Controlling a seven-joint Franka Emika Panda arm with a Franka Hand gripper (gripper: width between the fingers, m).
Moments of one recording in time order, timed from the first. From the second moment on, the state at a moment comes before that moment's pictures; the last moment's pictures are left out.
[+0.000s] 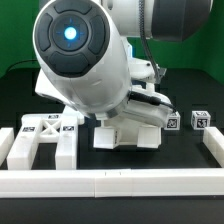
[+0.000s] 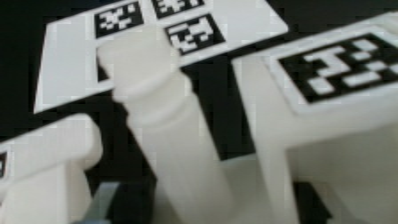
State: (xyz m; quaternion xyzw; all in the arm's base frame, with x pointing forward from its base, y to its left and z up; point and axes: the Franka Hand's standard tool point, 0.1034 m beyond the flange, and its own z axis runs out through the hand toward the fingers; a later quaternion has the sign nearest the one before) arm 0.519 -0.031 0.055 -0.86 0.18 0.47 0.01
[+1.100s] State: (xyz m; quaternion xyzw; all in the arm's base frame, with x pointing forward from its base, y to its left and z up) arm 0.531 -0.050 0.052 -0.88 0.20 0.44 0.01
